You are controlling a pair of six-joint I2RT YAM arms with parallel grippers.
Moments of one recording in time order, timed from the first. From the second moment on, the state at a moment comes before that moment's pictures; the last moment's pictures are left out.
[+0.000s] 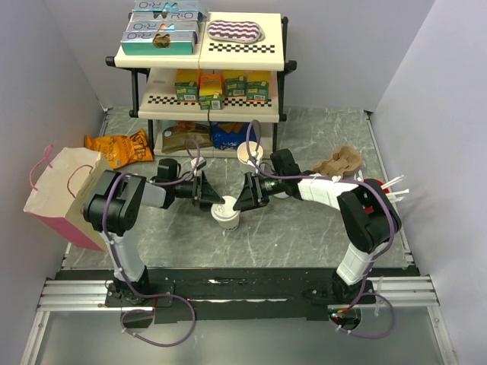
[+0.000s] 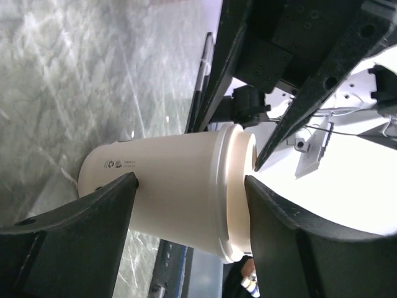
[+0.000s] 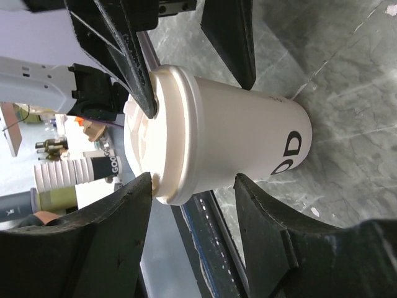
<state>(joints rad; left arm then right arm) -0.23 1.88 0.73 0.55 1.31 -0.76 0.50 1.72 0.95 -0.02 -0.95 0.52</state>
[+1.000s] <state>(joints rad) -0.11 1.53 0.71 0.24 0.98 -0.67 0.50 1.72 0.96 -0.06 -0.97 0.48</state>
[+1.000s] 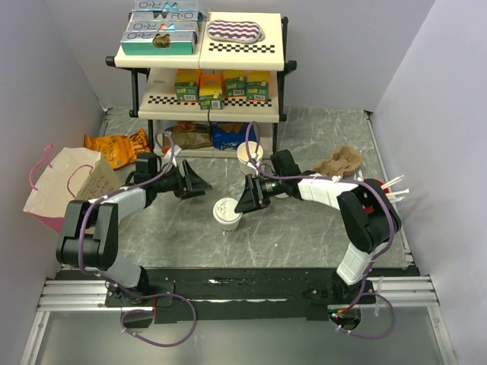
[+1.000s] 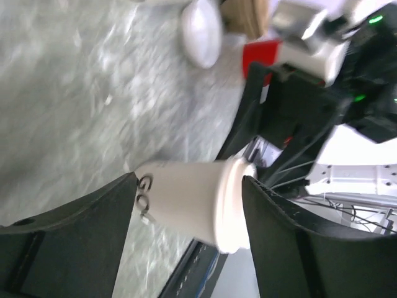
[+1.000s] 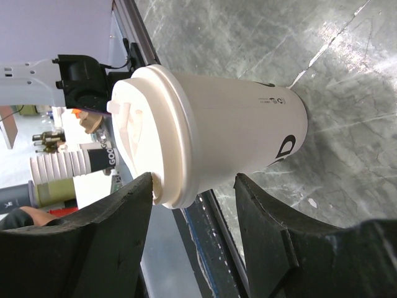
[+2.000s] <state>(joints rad) -0.13 1.56 0.61 0.20 1.14 -0.62 0.50 1.72 0.96 -0.06 -0.97 0.48</state>
